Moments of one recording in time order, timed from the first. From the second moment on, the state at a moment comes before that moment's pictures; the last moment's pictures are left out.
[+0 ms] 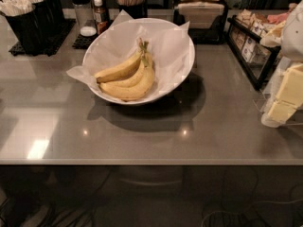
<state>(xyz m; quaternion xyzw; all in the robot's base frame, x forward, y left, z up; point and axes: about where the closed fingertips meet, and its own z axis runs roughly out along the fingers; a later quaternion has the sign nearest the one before) 0.438 -0.217 0.976 -0.60 0.78 -0.03 0.16</state>
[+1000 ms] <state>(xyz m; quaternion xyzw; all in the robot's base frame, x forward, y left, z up) 0.500 -0.168 1.013 -0.71 0.67 -0.03 0.21</state>
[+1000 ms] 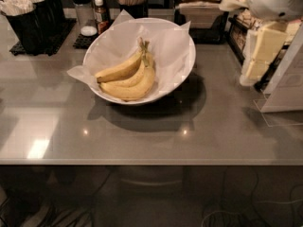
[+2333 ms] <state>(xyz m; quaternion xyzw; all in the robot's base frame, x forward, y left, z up) 0.588 -0.029 1.028 -0.82 0.48 0.06 0.30</state>
